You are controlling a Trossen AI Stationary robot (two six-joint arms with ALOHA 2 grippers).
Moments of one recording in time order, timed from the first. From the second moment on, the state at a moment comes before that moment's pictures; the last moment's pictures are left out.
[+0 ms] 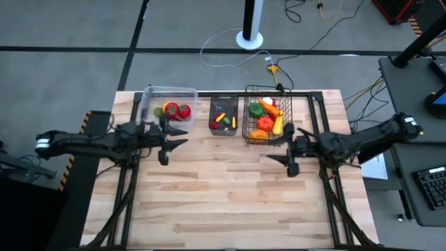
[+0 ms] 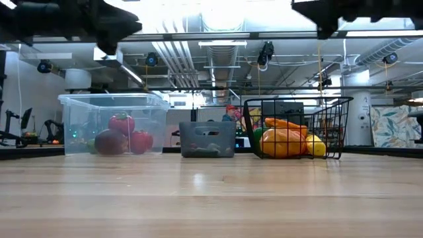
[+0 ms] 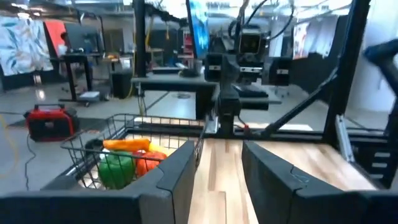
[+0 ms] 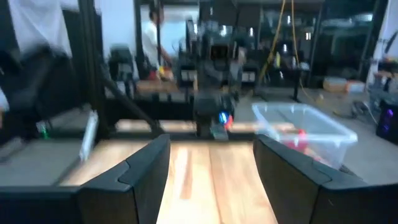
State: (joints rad) left arm 0.06 0.65 0.32 0.38 -0.04 -0.02; right arm 0.20 0.82 0.39 0.50 0.20 -0.04
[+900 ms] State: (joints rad) left arm 0.06 0.02 0.11 0.09 -0.07 0.07; right arm 0.21 0.01 0.25 0.04 0.10 -0.19
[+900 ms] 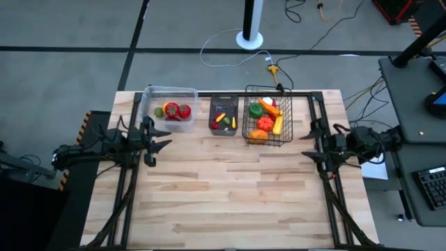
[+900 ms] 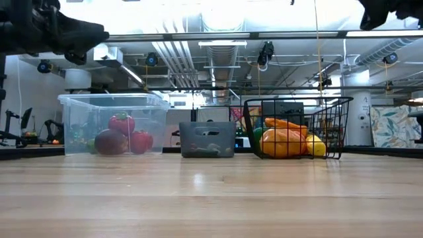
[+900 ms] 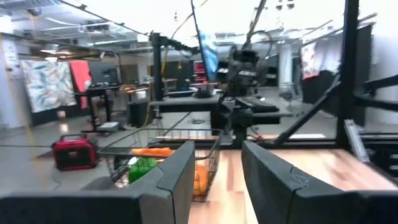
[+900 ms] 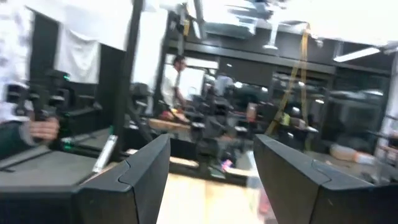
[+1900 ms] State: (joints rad) left arm 0.06 0.02 0.10 0.04 -0.07 0.06; right arm 0.21 0.03 0.01 0.29 0.10 0.10
